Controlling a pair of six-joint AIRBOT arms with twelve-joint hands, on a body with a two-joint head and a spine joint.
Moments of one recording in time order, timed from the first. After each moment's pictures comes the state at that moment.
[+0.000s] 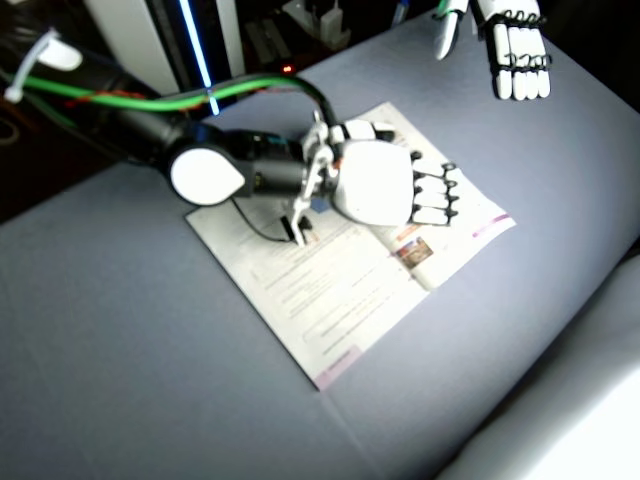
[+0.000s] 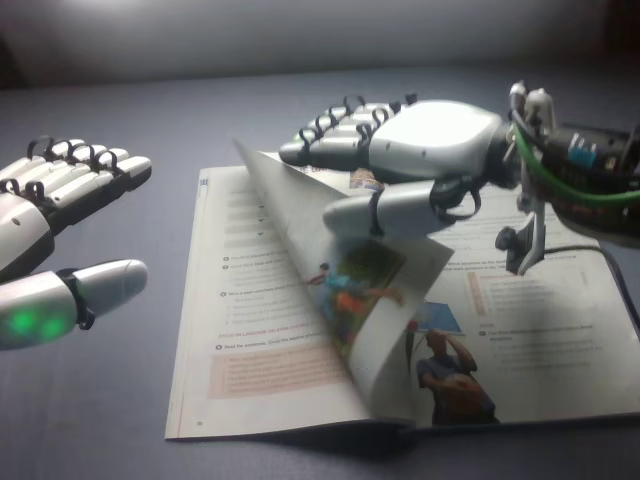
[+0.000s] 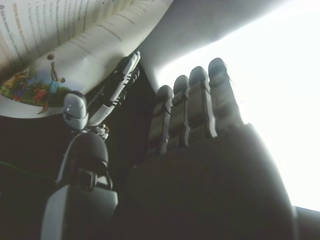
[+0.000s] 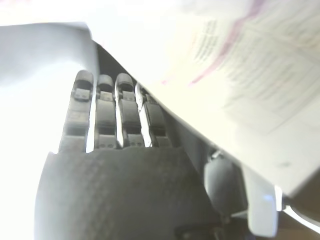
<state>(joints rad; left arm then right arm) 1.04 -0.84 1.02 -0.19 -1.13 0.75 -0.42 -1.43 1.58 -0.58 0.52 -0.27</state>
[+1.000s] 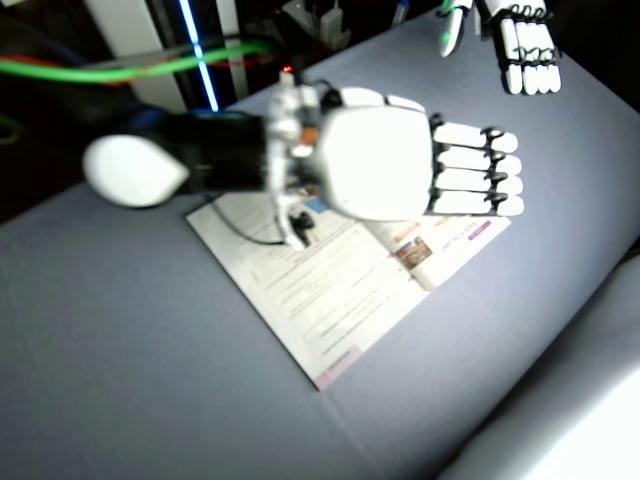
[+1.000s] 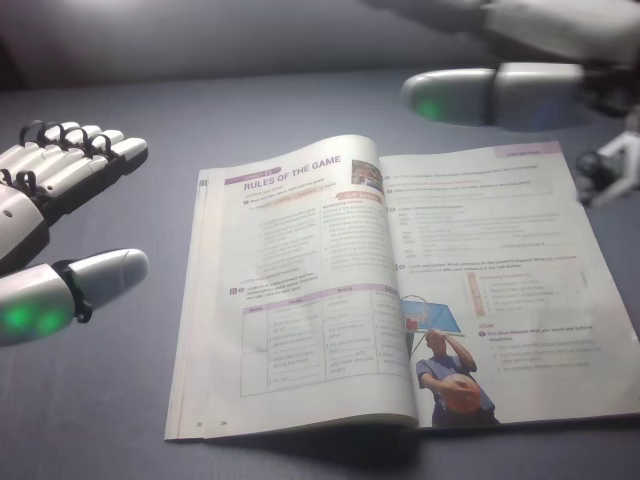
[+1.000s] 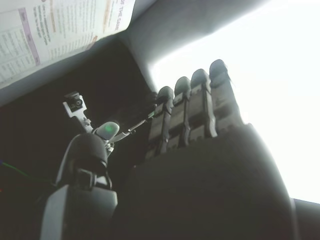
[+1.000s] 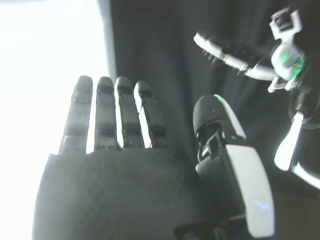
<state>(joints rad) 1.05 -0.84 1.01 -0.21 -1.20 0.74 -0.43 -1.14 1.41 -0.40 0.82 -0.26</state>
